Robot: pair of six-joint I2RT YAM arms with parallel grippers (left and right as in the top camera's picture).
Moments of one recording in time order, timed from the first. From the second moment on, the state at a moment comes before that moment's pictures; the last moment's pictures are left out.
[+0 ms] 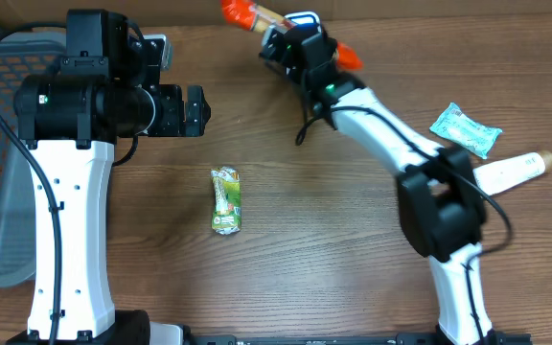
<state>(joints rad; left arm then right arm) -0.03 1.59 1.96 -1.44 0.16 -0.04 0.50 2.26 1.87 -0.18 0.38 -0.82</state>
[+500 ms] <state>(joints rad) -0.03 1.59 1.96 -1.44 0.16 -0.04 0.08 1.59 1.90 -1.07 -0.10 0.34</state>
